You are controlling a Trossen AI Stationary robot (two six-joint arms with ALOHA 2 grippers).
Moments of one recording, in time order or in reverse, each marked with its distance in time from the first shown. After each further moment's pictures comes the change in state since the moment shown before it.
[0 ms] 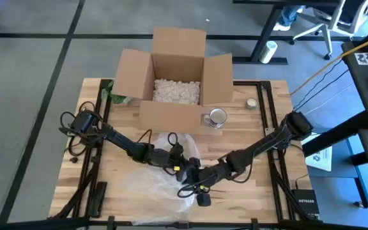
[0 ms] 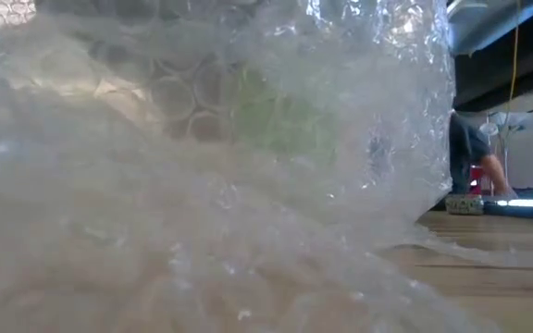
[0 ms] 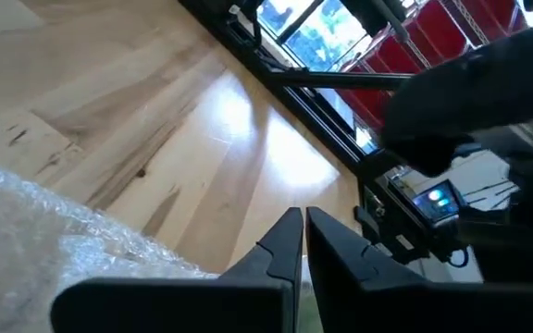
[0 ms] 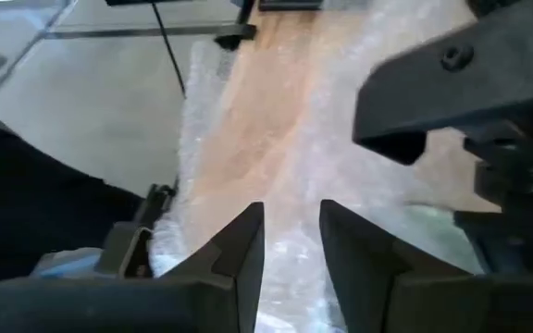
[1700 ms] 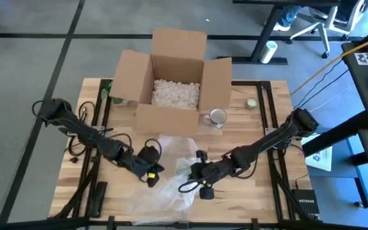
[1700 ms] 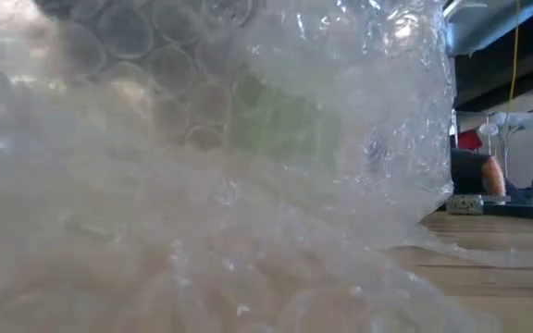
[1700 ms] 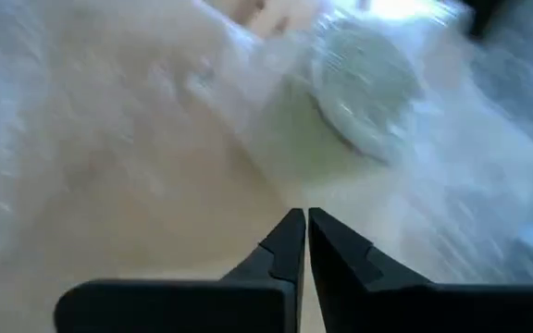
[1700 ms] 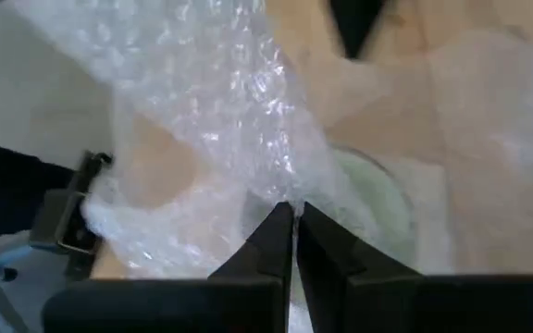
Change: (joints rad) left arm -0.235 -0.421 -0.023 -0.907 -0.100 -0.153; right arm -0.012 -0.086 0.001 -0.251 0.138 0.043
